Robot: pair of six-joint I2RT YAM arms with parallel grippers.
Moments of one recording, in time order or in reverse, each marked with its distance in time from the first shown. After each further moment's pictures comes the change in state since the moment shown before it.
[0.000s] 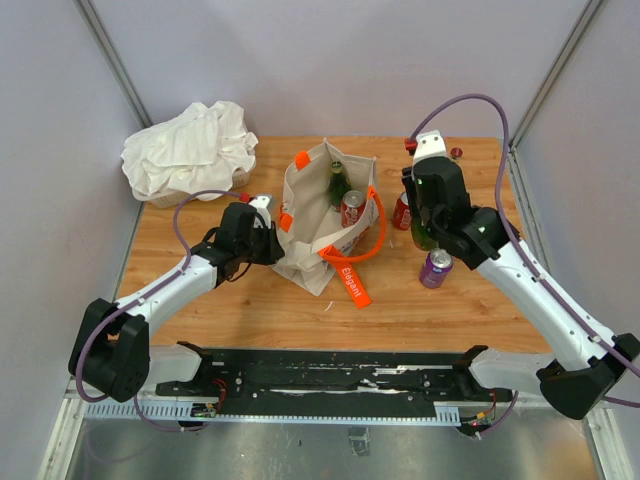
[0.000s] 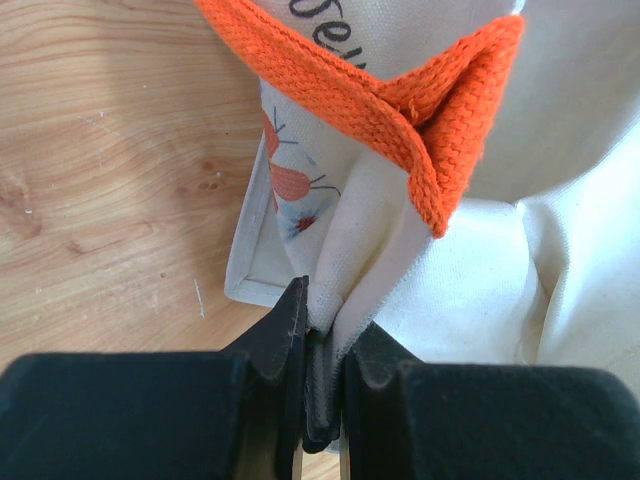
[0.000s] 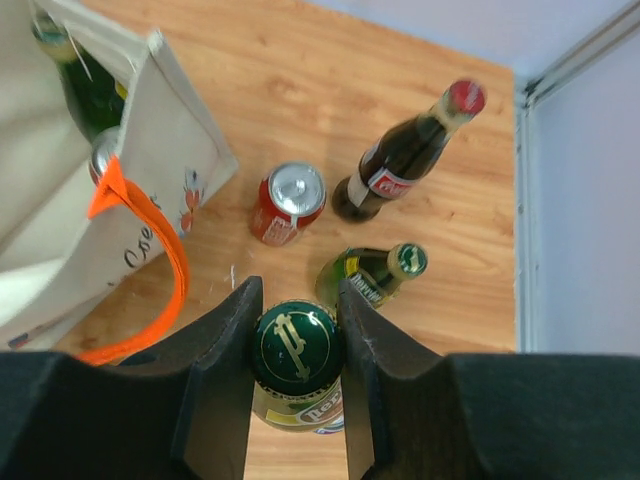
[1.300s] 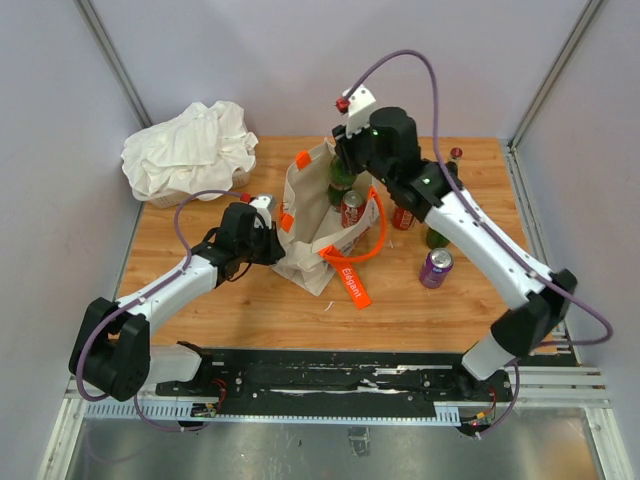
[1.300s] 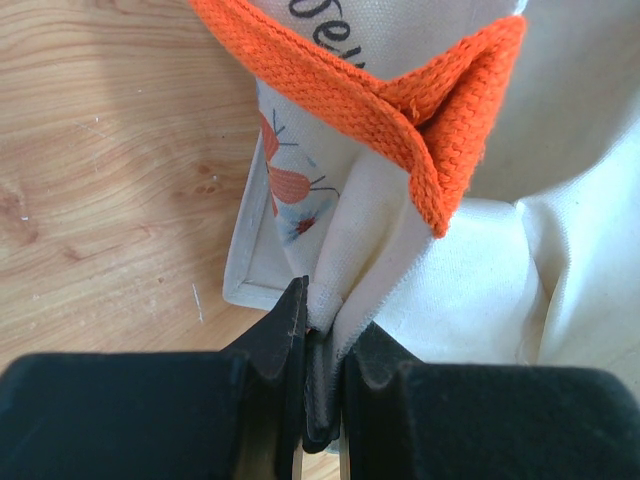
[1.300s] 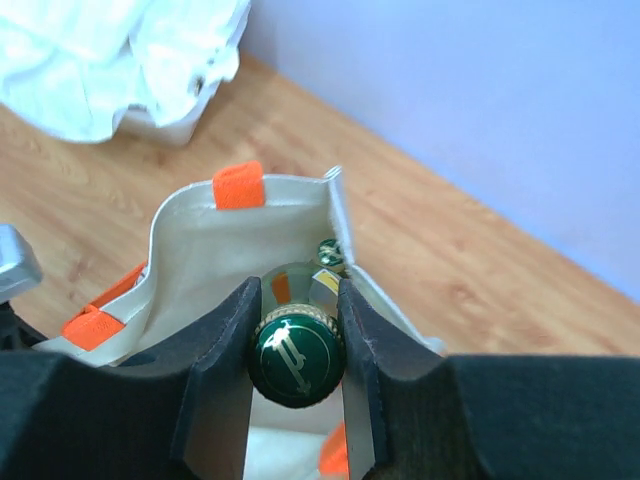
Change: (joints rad) left arm 0.000 0.005 -0.004 0.014 0.008 0.011; right arm 0.016 0.451 0.327 0.282 -0.491 -0.110
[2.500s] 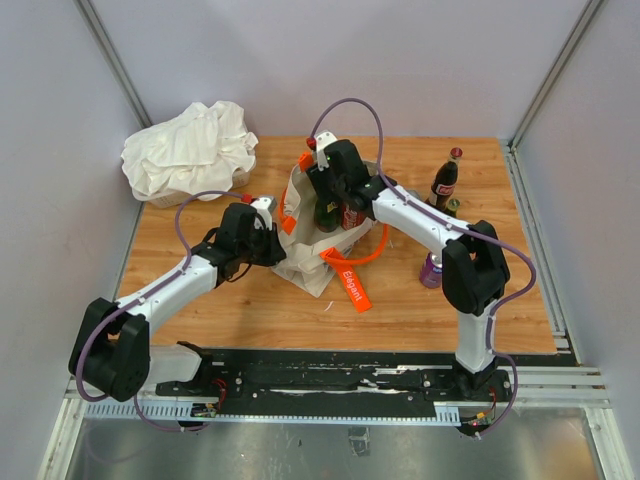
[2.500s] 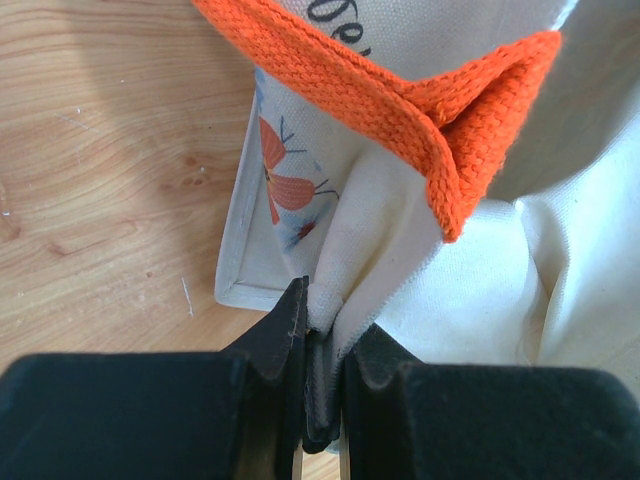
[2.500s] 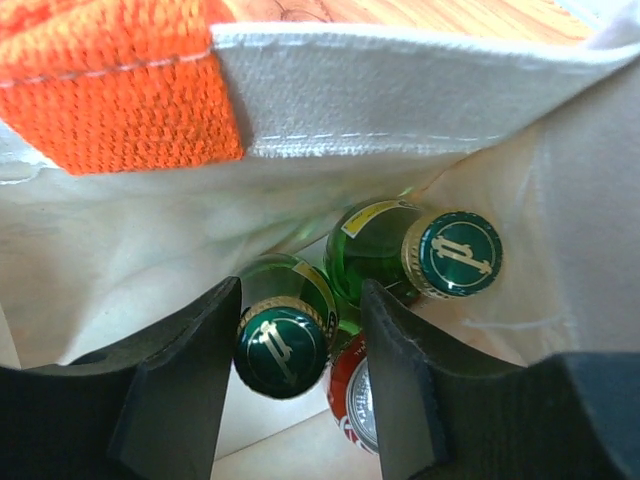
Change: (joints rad) left arm 0.000 0.000 0.000 -0.013 0.026 0.001; right arm -0.013 0.304 -0.098 0.136 0.026 0.064
